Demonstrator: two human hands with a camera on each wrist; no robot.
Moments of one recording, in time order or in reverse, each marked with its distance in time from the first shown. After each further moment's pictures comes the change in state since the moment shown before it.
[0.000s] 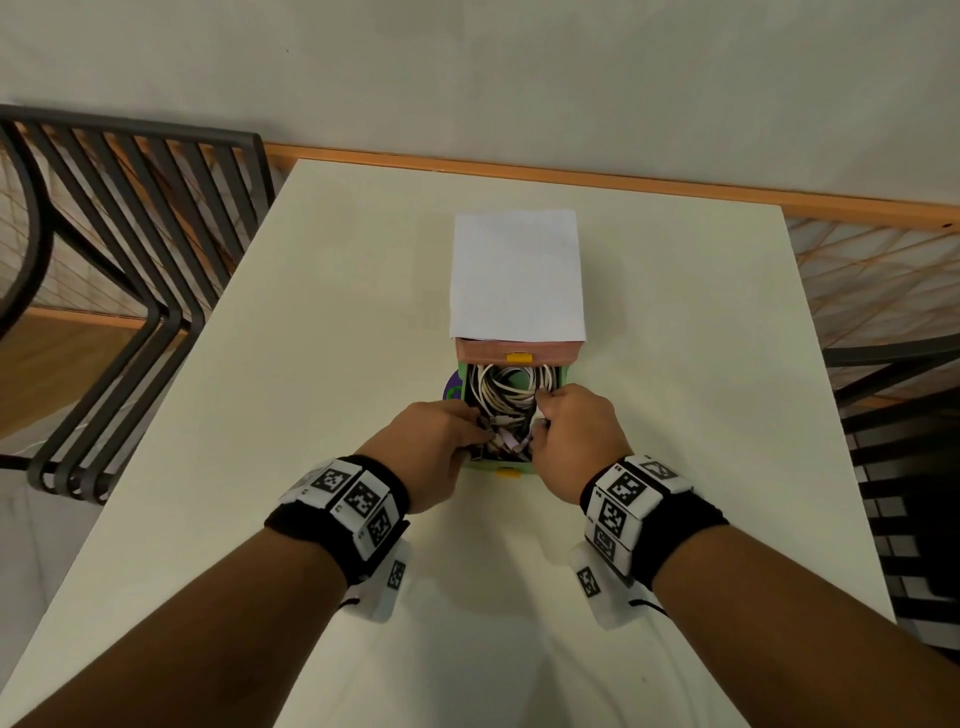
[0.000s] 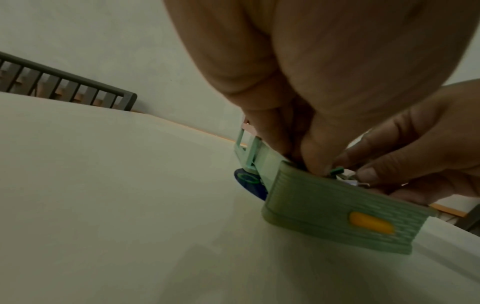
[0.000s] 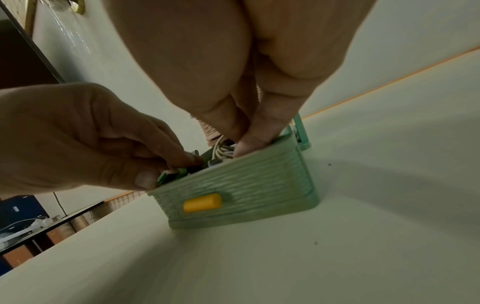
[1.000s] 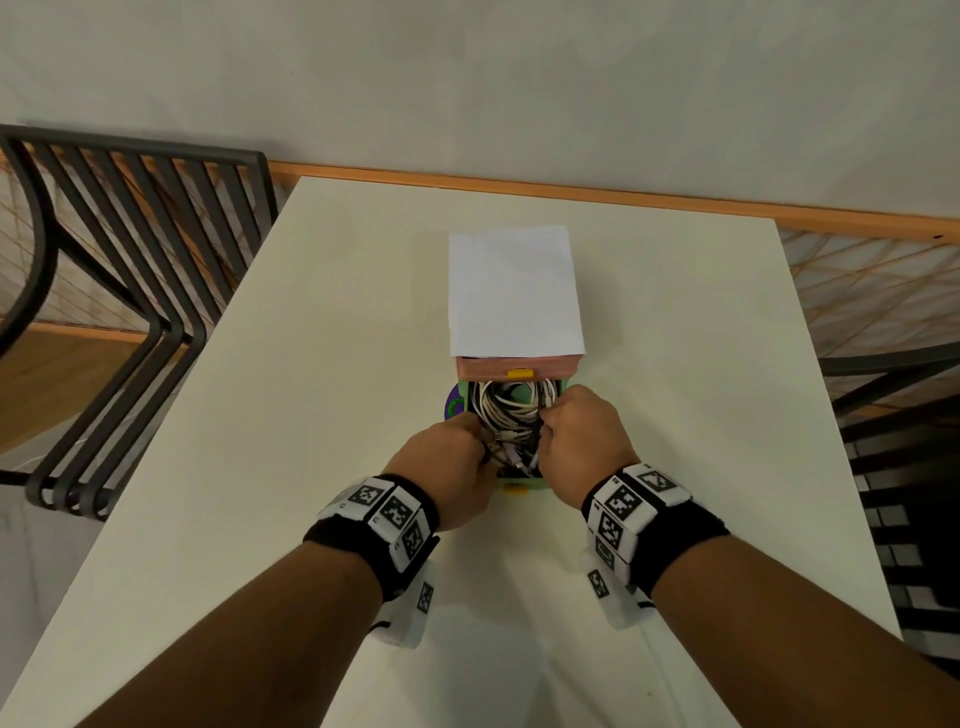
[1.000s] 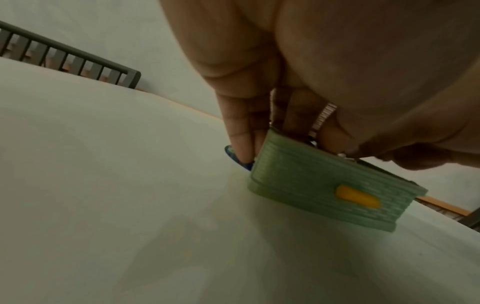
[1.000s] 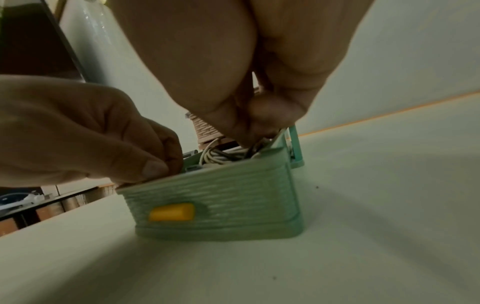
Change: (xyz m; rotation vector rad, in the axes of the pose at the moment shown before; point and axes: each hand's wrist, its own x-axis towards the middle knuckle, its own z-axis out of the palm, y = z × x) left_hand 0.011 0.012 0.017 0.075 -0.155 -0.286; right_hand 0.009 0.008 0.008 -0.012 0.044 0.010
